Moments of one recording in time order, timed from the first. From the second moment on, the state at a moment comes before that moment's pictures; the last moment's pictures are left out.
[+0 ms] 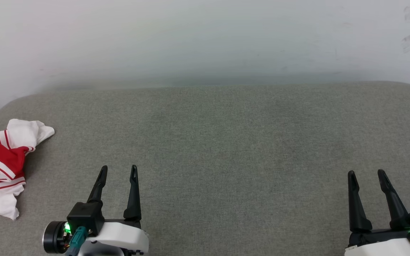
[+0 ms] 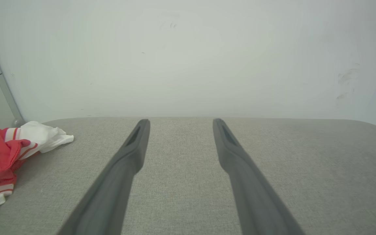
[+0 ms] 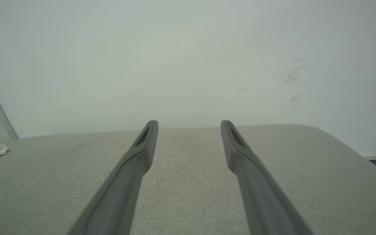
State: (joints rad) left arm -0.01 0.05 -0.06 0.08 -0.12 0.01 -0.26; right arm 0.11 -0.05 -0.06 -0.06 0.15 0.13 -0.26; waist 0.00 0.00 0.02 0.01
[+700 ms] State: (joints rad) left arm -0.02 0.05 -0.06 0.10 -0.14 0.02 -0.26; right arm 0.12 -0.05 -0.06 -0.06 0.15 0.13 -0.26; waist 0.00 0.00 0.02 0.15
